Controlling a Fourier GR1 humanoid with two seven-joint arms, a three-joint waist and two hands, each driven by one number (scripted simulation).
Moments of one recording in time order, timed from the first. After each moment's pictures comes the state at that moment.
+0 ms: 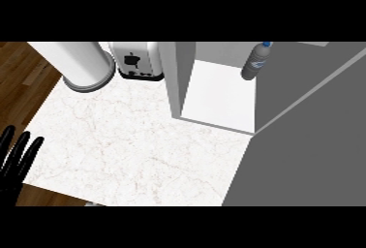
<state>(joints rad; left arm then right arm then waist) 0.32 0.75 -0.19 -1.88 0.97 -0.17 -0.51 0.58 -0.50 0.64 -2.49 -0.01 0.45 -0.05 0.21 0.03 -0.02</state>
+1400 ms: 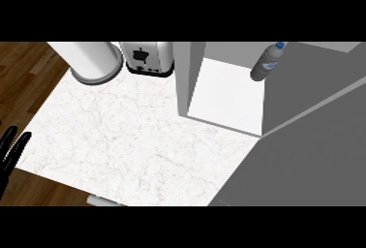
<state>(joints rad) 0.31 0.79 -0.13 -1.86 1.02 -0.25 -0.49 0.37 -0.53 0.61 -2.47 -0.05 0.54 0.03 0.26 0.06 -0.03</state>
